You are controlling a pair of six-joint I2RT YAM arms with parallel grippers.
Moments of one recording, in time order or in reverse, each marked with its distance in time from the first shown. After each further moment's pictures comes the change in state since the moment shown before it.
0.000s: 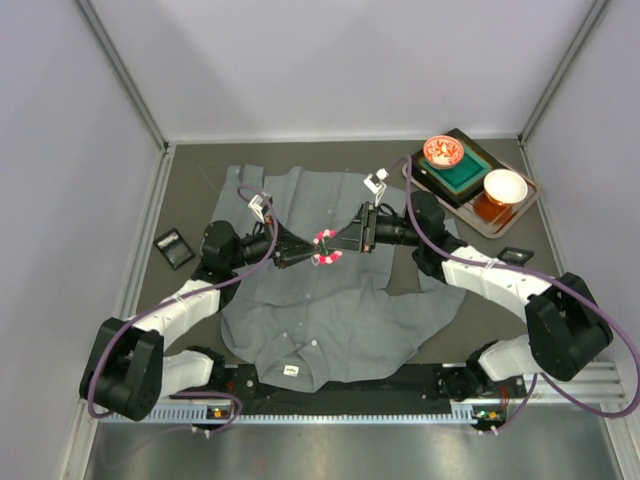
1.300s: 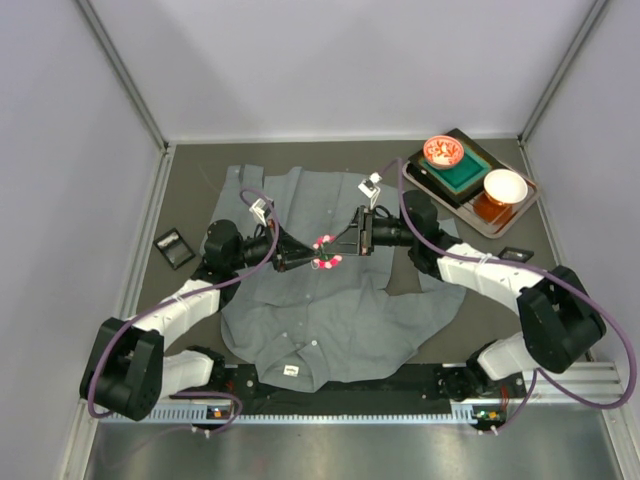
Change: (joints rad) left arm 0.002 0.000 0.002 -0.106 0.007 0.056; right arm 0.005 0.046 0.015 -0.065 -0.029 -0.030
